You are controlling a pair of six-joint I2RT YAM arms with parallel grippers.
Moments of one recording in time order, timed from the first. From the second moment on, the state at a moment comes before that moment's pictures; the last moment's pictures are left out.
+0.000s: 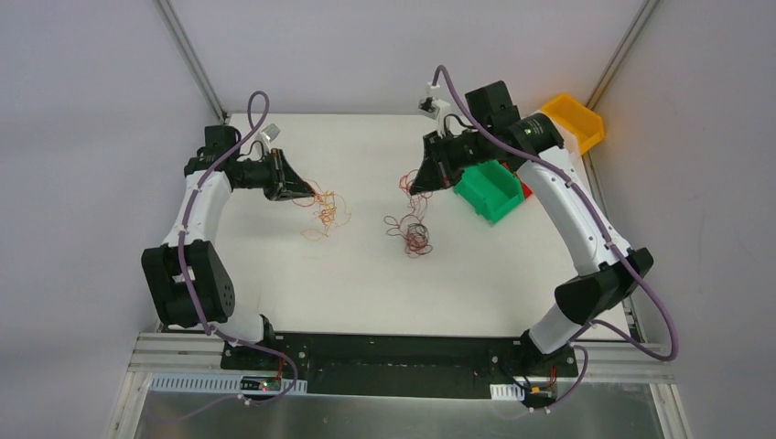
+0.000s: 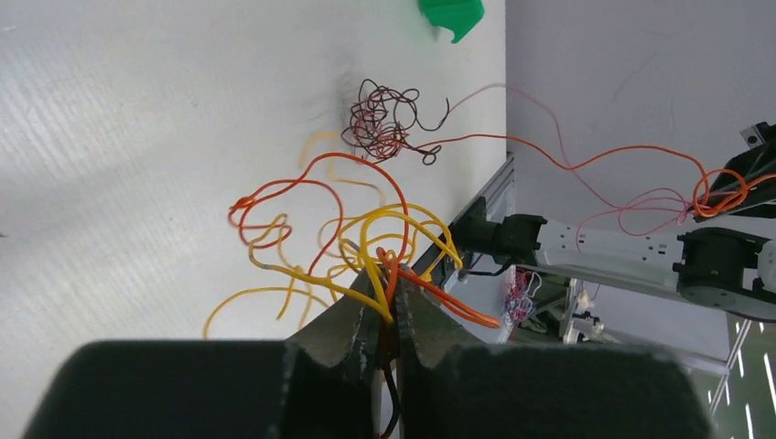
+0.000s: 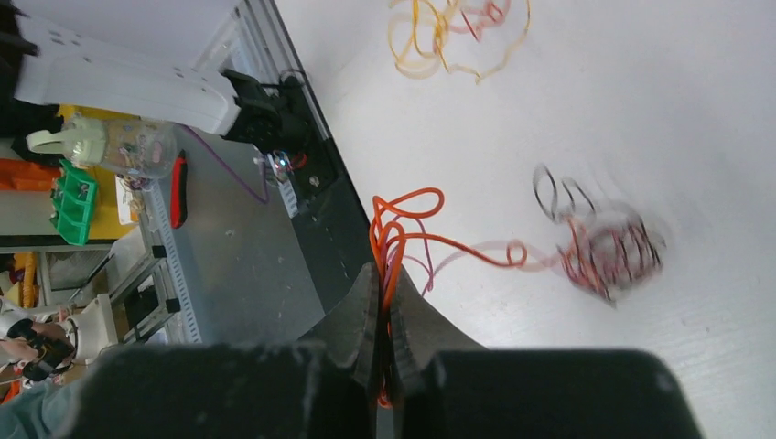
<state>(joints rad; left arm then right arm) 0.16 1.49 1.26 -0.76 1.06 -0.23 0.54 1.65 1.95 -1.14 -0.78 0.01</state>
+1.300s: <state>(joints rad) -0.39 2.04 1.18 -0.25 0.88 -0.53 0.53 1.99 1.34 -0.58 -0.52 0.31</state>
